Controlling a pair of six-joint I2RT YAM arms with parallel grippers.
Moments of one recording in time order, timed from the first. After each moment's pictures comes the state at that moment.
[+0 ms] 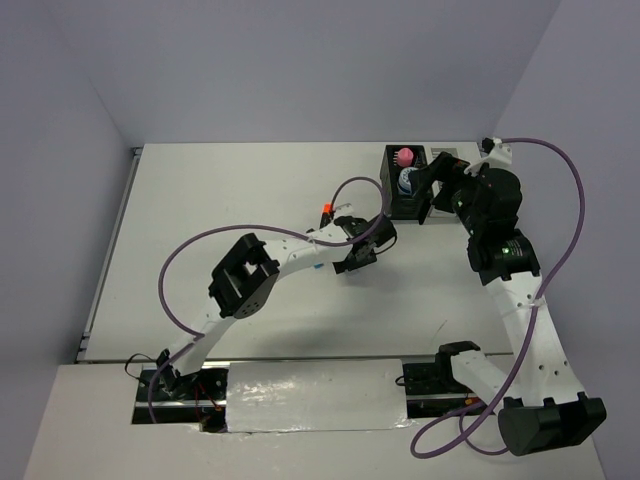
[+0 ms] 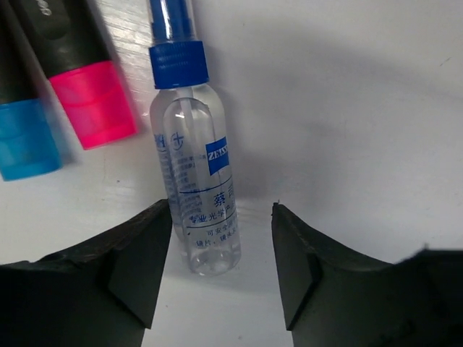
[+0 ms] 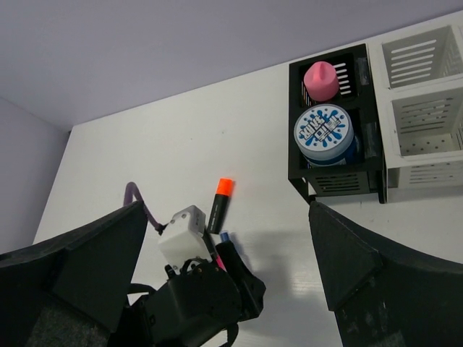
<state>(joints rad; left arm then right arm) -0.97 2.30 1.92 -0.88 -0.45 -1.28 0.12 0.94 1.08 -0.33 -0.04 0.46</state>
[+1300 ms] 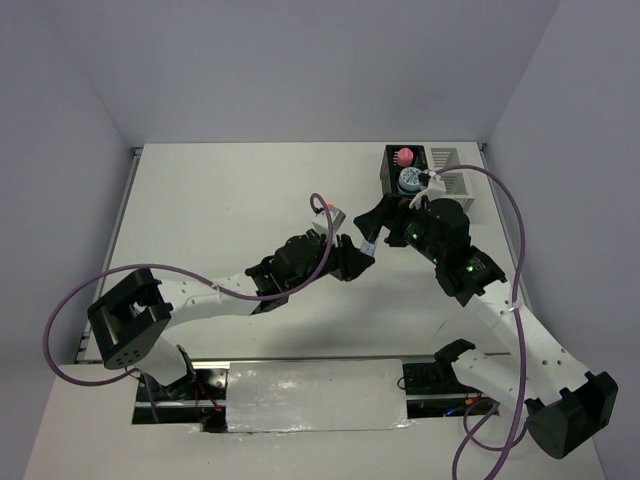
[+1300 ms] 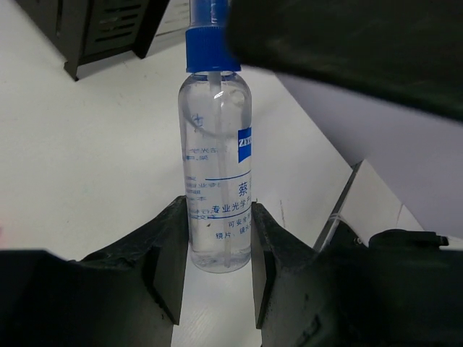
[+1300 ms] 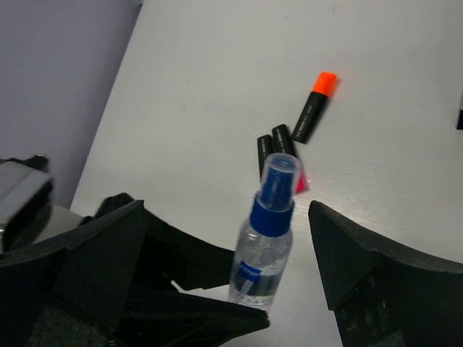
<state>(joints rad) -0.99 1.53 0.85 0.55 -0.03 -0.58 0.46 0.91 0.86 -0.23 -0.10 0.59</state>
